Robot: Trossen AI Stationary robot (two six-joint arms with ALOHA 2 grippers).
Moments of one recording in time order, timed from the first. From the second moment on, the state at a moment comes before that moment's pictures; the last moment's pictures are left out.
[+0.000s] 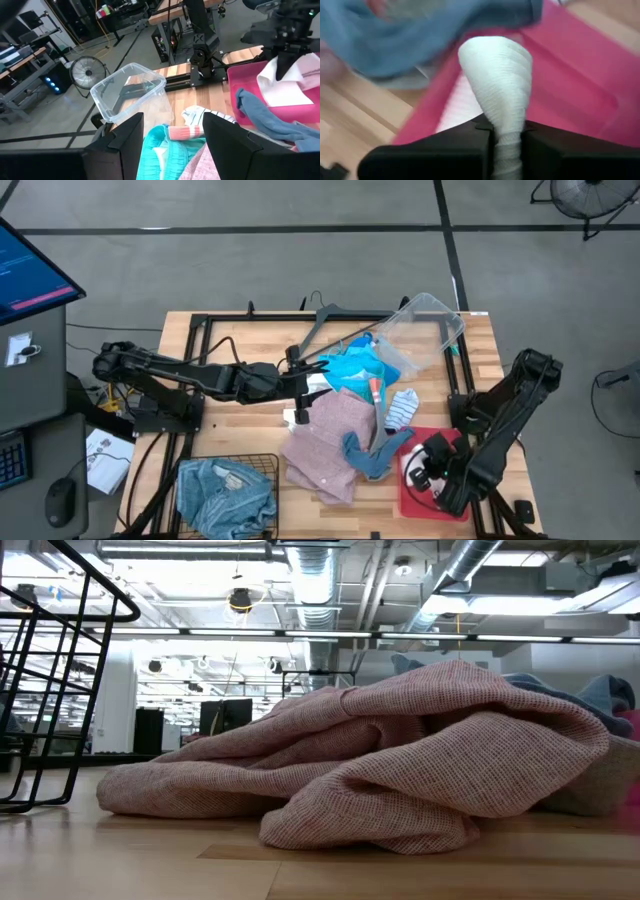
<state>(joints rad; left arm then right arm) -0.16 1.41 1.12 0.03 -0.44 0.26 1.00 1.52 1.06 -1.16 0.37 2.04</state>
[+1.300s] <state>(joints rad) -0.17 1.06 1.06 0.02 -0.44 0.15 0.49 1.34 1.06 -0.96 0.23 0.49</state>
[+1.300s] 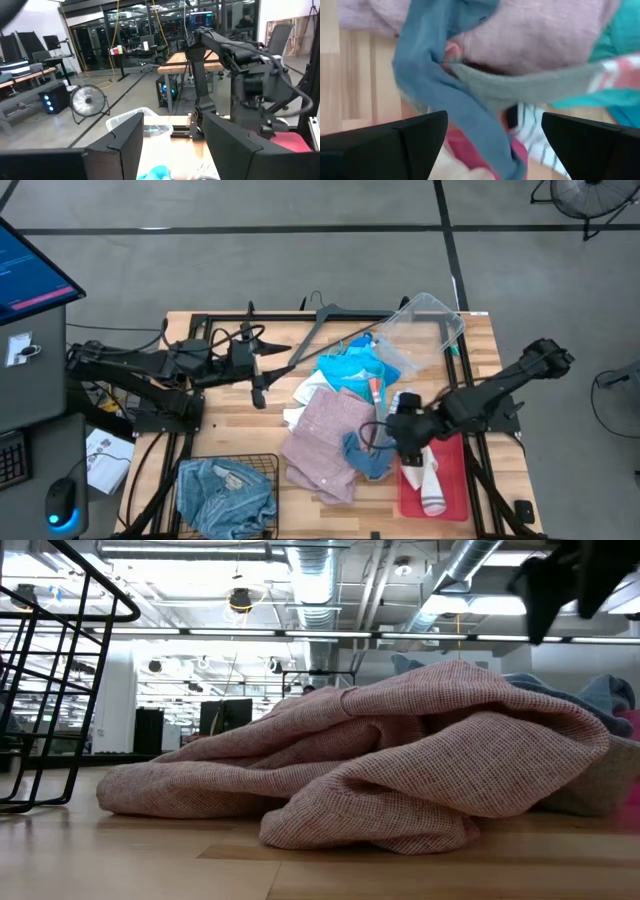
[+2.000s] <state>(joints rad) -0.16 1.05 1.06 0.12 -0.46 0.06 0.29 1.49 1.06 -0.94 0.37 0.76</state>
